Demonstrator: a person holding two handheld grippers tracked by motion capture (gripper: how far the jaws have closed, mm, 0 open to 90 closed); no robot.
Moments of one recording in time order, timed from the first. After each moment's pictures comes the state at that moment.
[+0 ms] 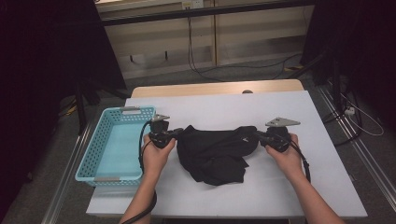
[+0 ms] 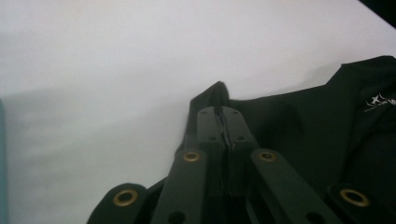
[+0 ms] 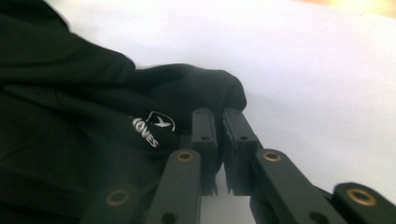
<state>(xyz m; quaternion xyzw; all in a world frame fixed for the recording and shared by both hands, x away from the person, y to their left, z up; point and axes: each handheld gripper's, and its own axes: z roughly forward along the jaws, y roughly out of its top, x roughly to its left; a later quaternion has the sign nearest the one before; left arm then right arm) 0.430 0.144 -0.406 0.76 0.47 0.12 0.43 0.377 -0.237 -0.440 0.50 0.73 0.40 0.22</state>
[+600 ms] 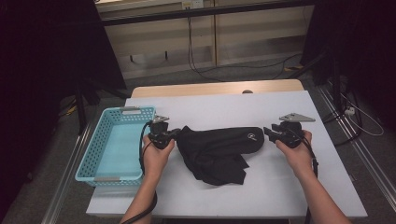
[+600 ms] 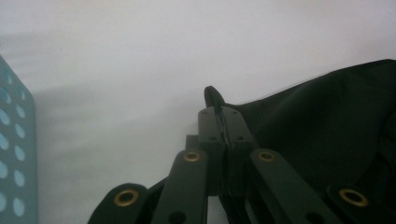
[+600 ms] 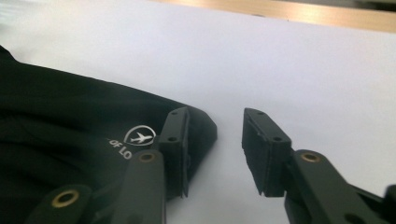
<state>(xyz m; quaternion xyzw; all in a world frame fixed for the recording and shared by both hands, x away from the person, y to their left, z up) 0.432 0.145 -0.416 0.76 0.48 0.15 0.41 0.378 -0.269 -0.434 0.55 0.70 0.39 0.25</state>
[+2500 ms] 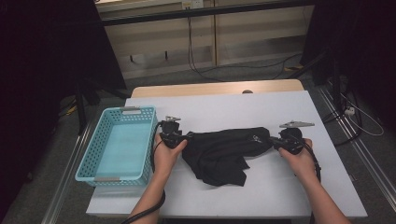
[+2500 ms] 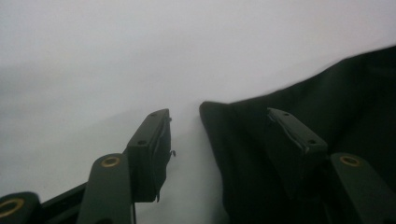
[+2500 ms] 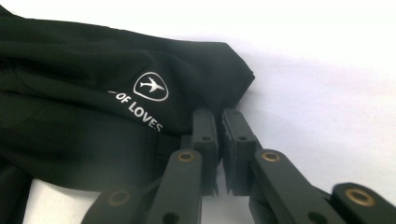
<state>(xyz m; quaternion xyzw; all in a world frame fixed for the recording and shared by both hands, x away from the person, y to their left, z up) 0.448 0.115 -0.443 0.78 0.48 0.12 0.37 0.368 -0.274 -0.454 0.56 0.72 0.36 0.18</state>
